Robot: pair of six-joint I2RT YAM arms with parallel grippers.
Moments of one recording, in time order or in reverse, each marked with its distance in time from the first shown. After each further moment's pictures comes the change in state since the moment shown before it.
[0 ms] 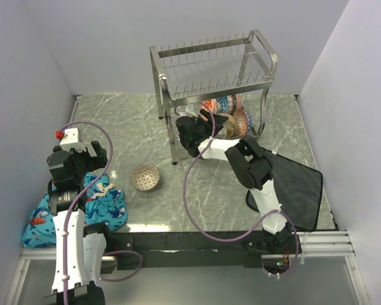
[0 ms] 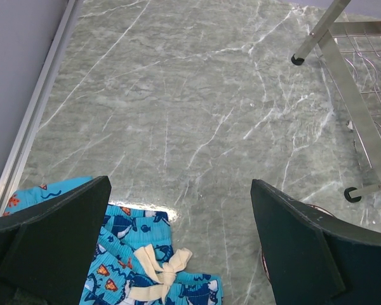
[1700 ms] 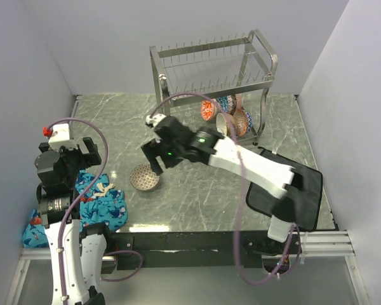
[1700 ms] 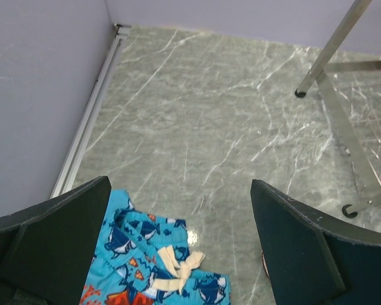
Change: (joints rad) left arm -0.015 -0.059 0.214 -0.175 -0.086 0.038; right arm 0.353 -0.540 0.312 -1.243 -1.329 1.228
